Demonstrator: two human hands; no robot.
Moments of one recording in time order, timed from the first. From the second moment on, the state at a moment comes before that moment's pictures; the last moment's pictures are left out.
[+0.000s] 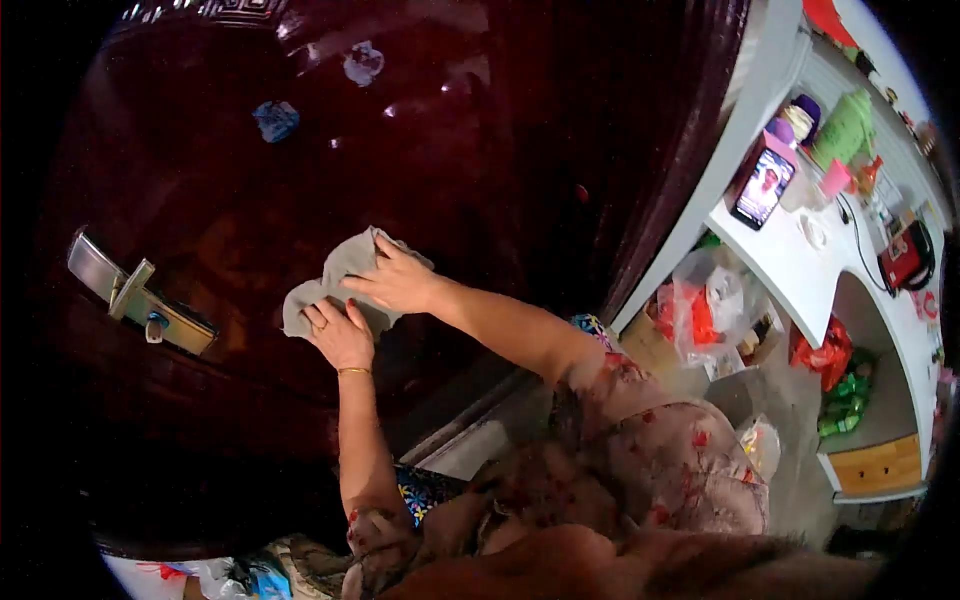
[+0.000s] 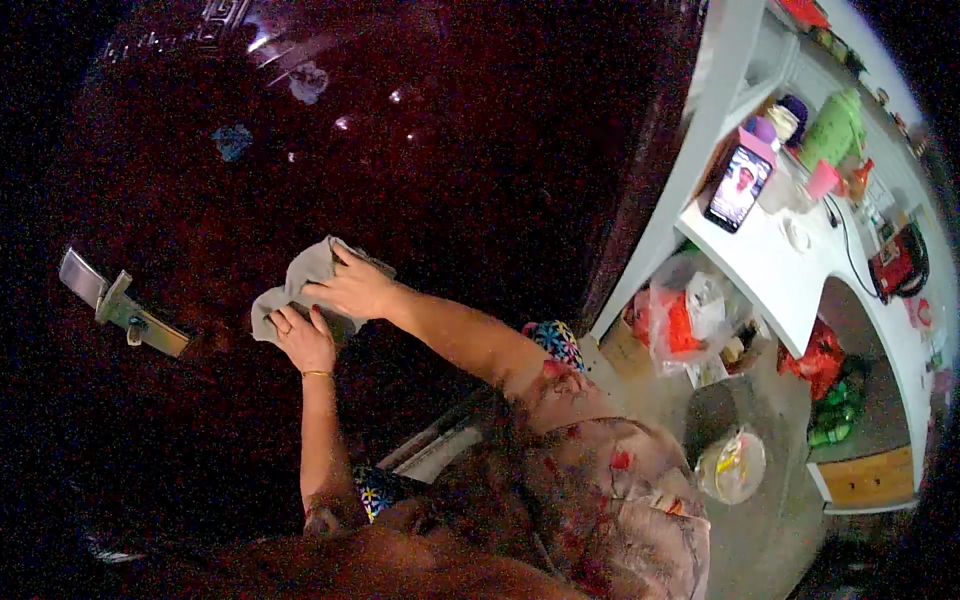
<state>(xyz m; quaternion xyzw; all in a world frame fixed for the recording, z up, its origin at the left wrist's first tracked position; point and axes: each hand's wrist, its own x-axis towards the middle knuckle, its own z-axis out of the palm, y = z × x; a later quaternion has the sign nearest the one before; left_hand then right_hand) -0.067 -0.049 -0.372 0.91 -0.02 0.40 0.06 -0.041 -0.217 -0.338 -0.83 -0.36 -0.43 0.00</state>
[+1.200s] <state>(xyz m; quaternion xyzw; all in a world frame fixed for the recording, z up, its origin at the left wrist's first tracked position) -0.040 -0.079 -0.368 0.95 -0.08 0.28 -0.09 -0.031 -0.256 -0.364 -0.89 -0.29 -0.36 0.04</state>
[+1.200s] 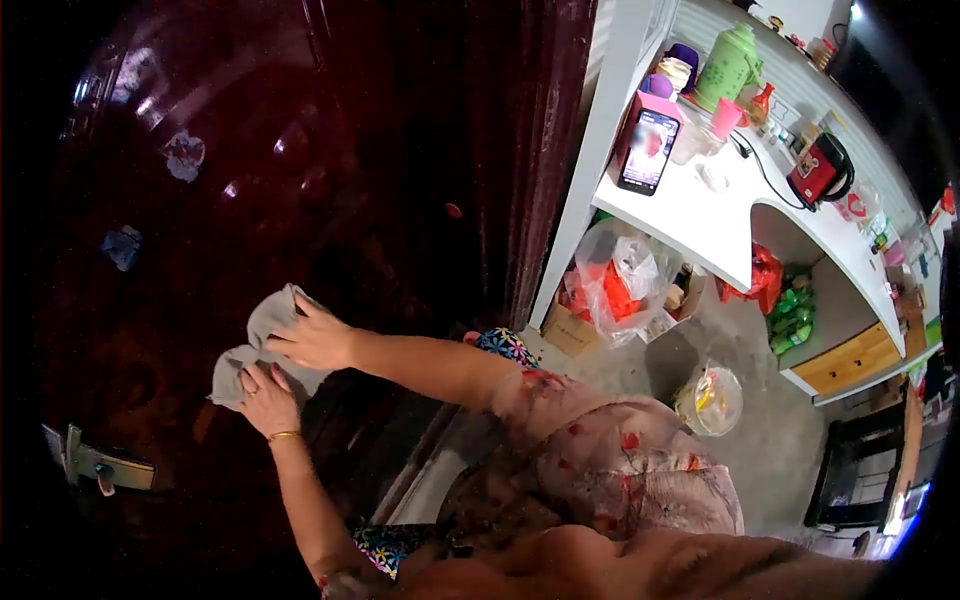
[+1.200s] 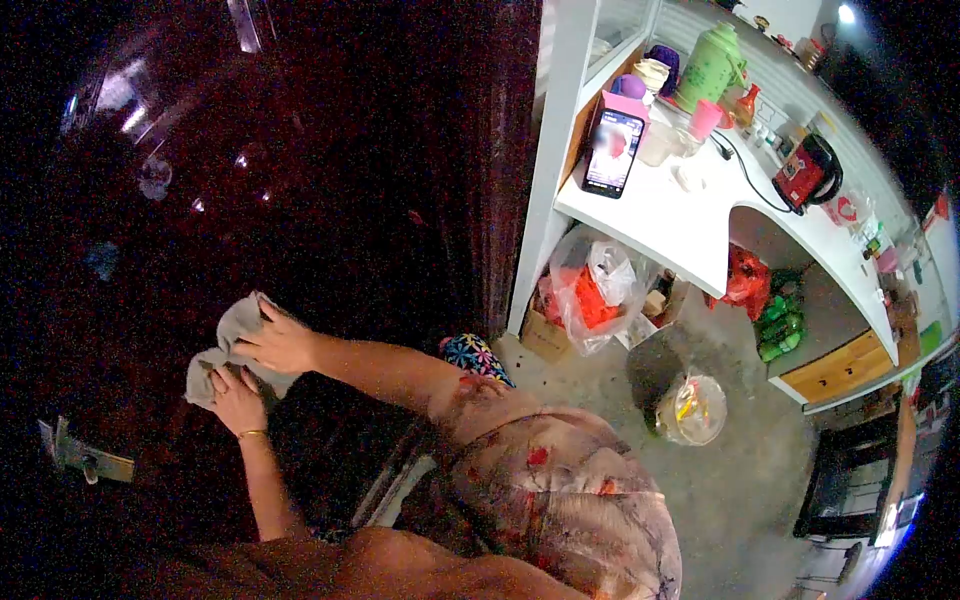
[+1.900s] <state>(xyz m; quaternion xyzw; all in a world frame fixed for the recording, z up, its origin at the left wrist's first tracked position) 0.037 -0.055 -0.069 0.73 0.02 0.67 -0.15 0.035 -0.200 -0.056 -0.67 -0.22 -0.68 0.20</state>
